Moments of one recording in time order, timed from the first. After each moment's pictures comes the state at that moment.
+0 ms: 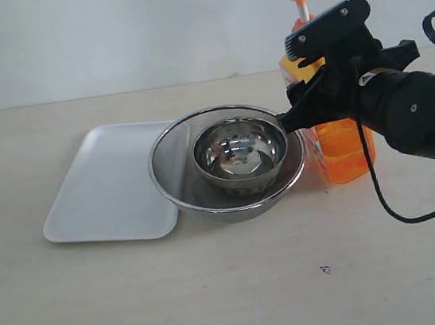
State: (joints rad) left arm -0.08 0.59 -0.64 -0.16 0.07 0.02; right arm 0.51 1.69 -0.77 0.63 -0.56 -0.76
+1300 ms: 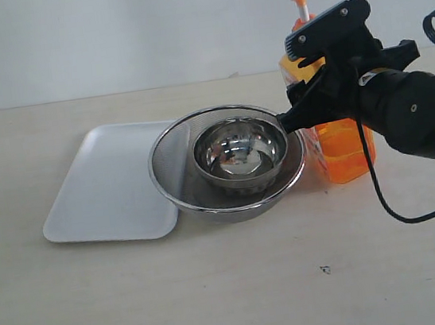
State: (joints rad) left arm -0.48 1.13 -0.93 0.03 -0.09 -0.02; right arm 0.51 1.69 -0.77 0.63 -0.56 -0.76
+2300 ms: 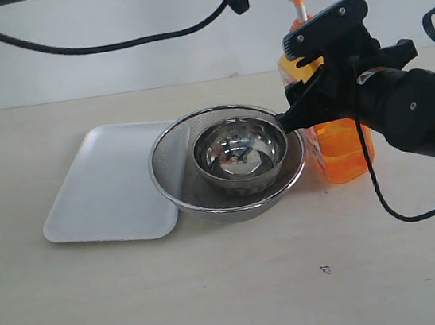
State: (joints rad) left arm -0.72 1.87 -1.64 0.13 0.10 -0.06; right arm 0.51 1.69 -0.77 0.63 -0.55 -0.76
